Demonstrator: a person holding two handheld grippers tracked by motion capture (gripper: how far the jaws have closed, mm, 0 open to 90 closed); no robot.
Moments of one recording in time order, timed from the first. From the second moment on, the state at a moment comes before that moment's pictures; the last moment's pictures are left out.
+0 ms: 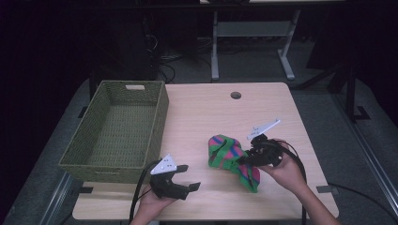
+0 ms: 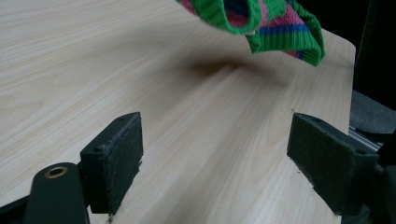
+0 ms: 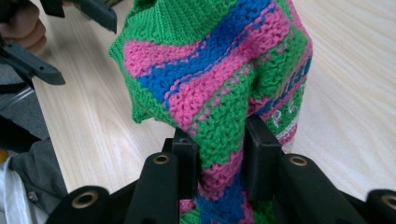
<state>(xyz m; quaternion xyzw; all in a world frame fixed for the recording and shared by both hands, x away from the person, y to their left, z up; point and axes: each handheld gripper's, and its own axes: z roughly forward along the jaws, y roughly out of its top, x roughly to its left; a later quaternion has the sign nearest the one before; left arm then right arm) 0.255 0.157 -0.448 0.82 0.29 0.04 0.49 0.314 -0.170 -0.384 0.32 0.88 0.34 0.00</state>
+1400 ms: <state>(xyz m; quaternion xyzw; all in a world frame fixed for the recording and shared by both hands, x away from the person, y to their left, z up) 0.255 0.160 -0.446 0.81 0.30 0.04 0.50 0.309 -0.130 -0.436 0.29 0.91 0.29 -0.03</state>
